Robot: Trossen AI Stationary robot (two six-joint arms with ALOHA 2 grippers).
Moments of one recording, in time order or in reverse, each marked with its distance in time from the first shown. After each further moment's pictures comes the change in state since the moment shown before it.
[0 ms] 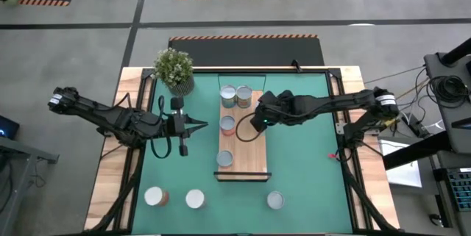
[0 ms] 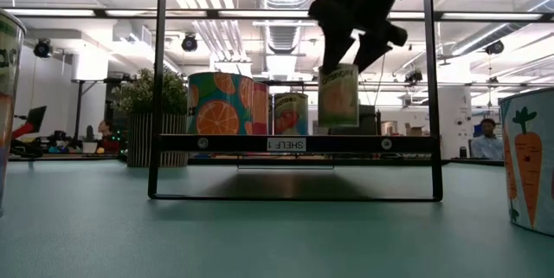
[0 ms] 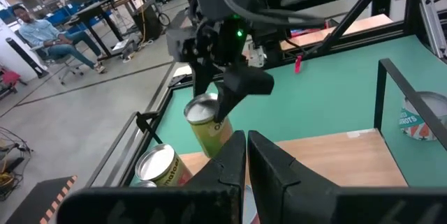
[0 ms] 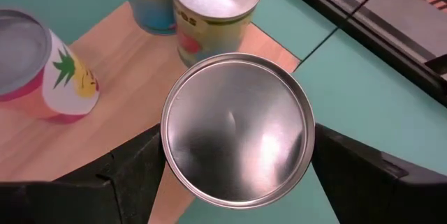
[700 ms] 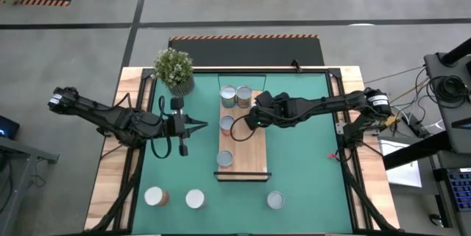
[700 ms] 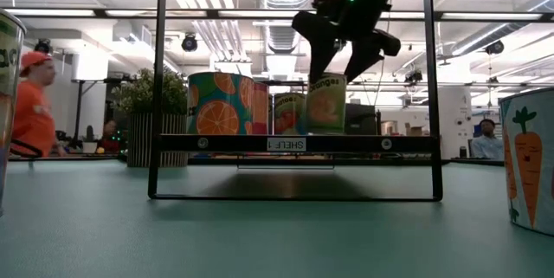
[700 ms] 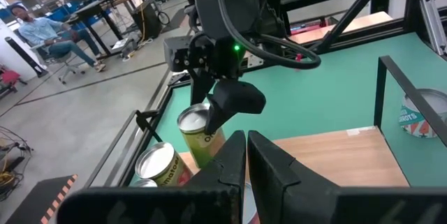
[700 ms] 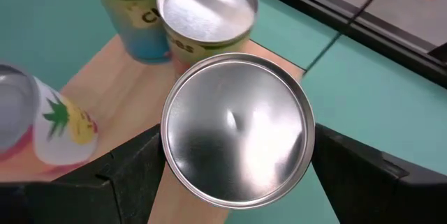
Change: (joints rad) left arm 0.000 0.000 0.000 -0.008 0.000 -0.001; right arm -0.003 0.068 0.007 0.076 0.080 0.123
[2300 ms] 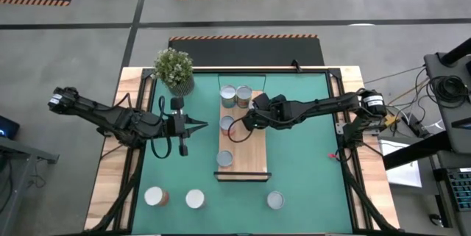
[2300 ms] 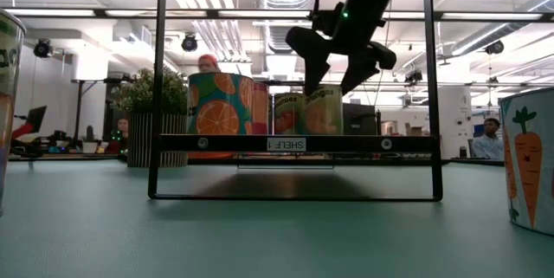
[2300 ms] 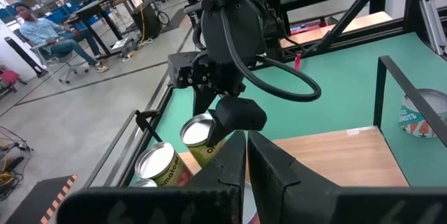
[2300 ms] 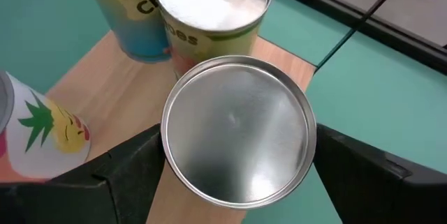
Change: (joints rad) left arm 0.000 0.000 0.000 0.000 0.001 0.000; right arm 0.000 0.057 -0.033 0.066 0.000 0.021
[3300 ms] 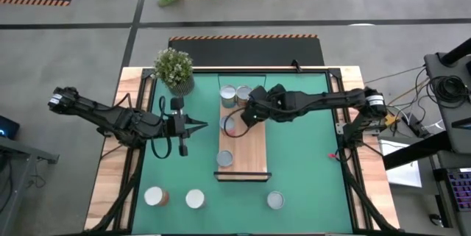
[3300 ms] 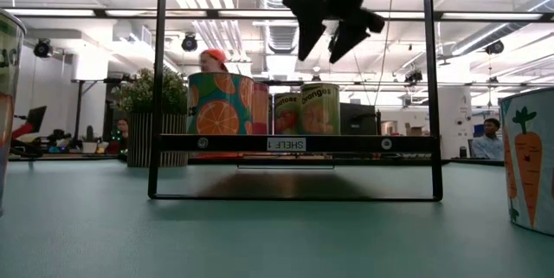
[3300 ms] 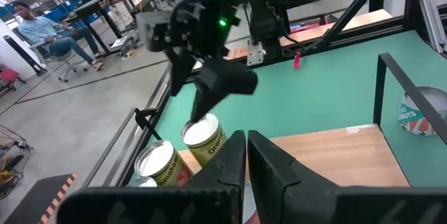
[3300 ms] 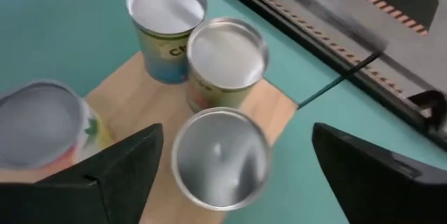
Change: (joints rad) left arm 0.000 0.000 0.000 -0.008 0.000 -0.003; right arm -0.021 -0.015 0.244 -0.214 -0.016 -0.191
